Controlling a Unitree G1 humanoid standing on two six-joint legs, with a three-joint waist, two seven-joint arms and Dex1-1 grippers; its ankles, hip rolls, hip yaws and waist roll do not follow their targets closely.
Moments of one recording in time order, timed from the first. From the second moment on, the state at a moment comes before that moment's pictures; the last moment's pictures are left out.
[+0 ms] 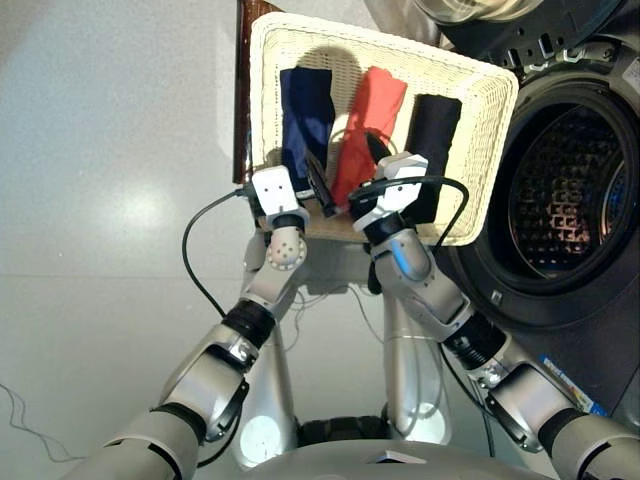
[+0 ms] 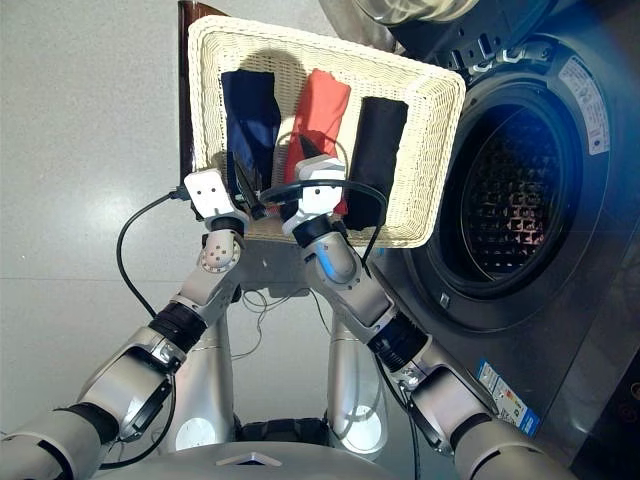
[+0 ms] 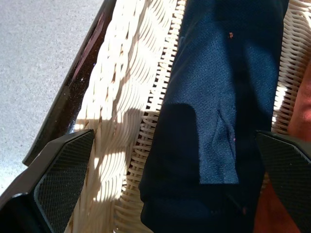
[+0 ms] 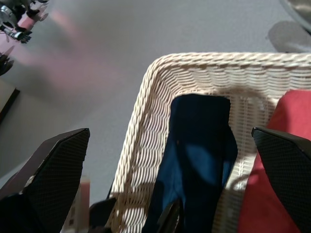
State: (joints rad) left arm -0.62 0.18 -0.46 0.54 -0.49 -0.30 0.54; right arm -0.54 -0.26 0.65 0.06 0.53 -0.29 -0.20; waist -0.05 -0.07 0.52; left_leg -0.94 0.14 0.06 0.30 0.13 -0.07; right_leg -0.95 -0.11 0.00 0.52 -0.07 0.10
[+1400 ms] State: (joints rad) left arm -0.90 0.21 -0.52 0.81 -0.41 -0.14 0.56; right arm -0.61 -0.28 0.72 0.02 0.59 -0.30 -0.14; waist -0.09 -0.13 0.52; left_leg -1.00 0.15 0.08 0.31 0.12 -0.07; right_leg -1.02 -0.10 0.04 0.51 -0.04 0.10
